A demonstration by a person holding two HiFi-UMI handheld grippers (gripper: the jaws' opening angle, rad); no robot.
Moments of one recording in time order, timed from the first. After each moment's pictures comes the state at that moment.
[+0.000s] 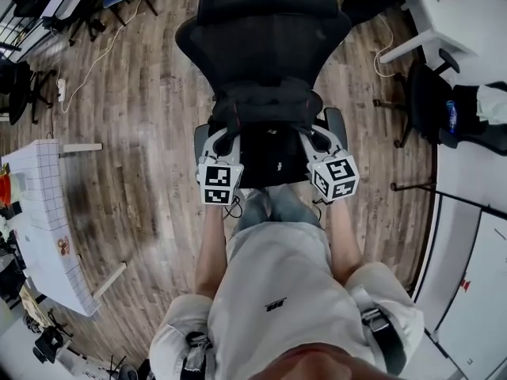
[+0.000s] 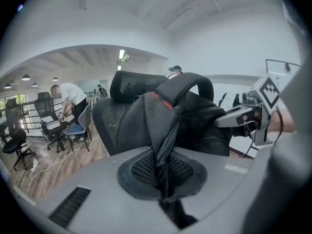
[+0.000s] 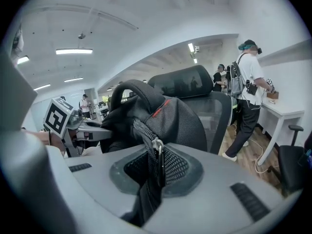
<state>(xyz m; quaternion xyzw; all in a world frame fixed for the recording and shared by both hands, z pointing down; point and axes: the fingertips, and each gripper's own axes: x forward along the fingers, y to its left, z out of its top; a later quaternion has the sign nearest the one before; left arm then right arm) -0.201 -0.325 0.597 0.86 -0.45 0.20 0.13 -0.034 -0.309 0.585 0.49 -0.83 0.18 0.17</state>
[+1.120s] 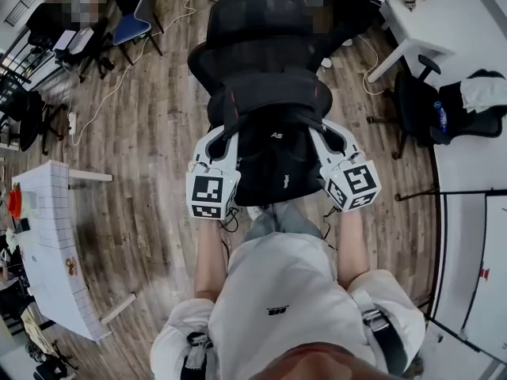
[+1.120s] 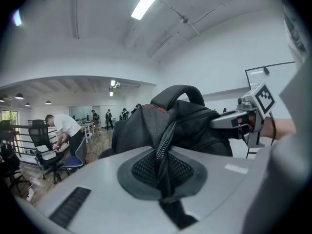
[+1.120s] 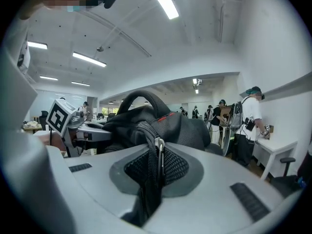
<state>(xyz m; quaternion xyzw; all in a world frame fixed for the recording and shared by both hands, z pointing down) -0.216 -0.272 0.415 0.90 -0.43 0.11 0.01 -0.050 -0.247 0.401 0.53 -0.85 0.04 0.07</state>
